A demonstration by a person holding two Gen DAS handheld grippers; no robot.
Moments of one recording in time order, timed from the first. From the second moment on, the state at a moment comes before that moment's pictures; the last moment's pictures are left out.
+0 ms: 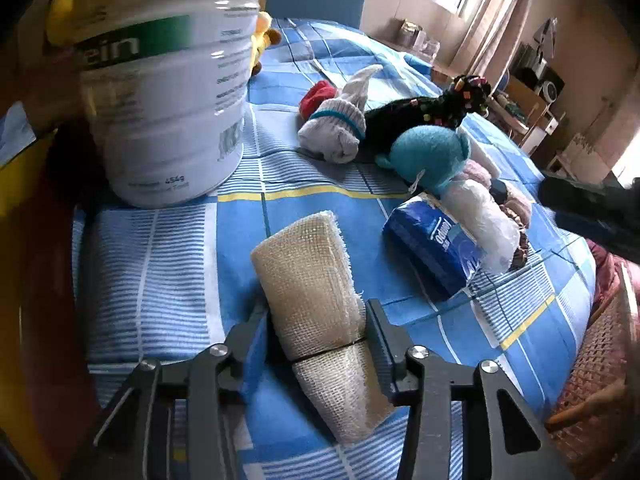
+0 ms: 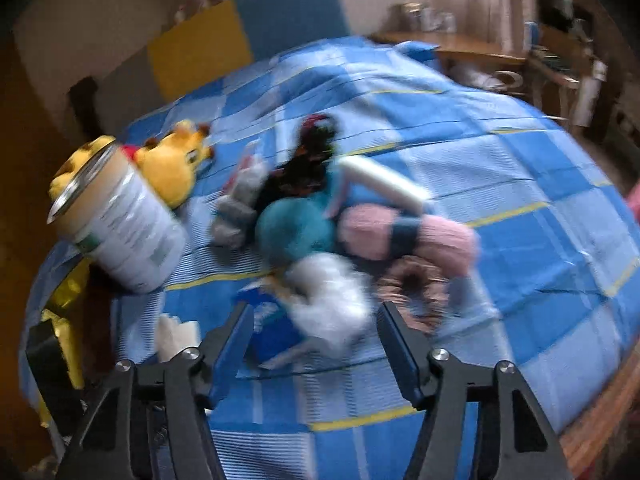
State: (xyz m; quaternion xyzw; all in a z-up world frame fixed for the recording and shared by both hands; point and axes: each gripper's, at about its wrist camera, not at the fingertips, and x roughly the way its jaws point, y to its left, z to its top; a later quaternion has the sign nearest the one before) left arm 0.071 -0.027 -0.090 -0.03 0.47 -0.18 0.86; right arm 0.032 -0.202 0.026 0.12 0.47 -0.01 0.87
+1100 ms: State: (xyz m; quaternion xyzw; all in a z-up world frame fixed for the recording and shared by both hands) left arm 0.036 -0.010 -0.091 -0.02 0.42 -0.20 0.88; right arm 0.167 -0.129 -0.018 0.05 0.53 0.09 0.84
